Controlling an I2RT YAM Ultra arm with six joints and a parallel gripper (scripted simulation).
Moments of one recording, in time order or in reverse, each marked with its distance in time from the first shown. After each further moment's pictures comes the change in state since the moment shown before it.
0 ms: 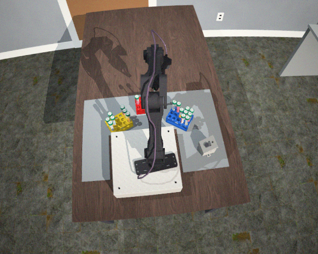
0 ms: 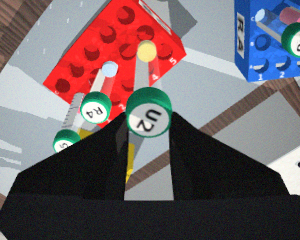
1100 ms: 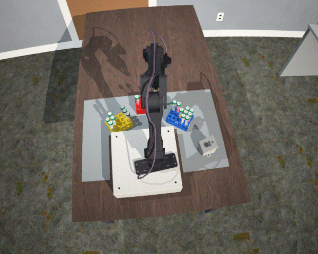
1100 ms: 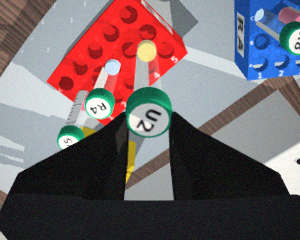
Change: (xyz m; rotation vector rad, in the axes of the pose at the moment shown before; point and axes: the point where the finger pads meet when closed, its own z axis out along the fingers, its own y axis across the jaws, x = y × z) arm 0.000 0.002 -0.007 -0.003 -0.004 -0.002
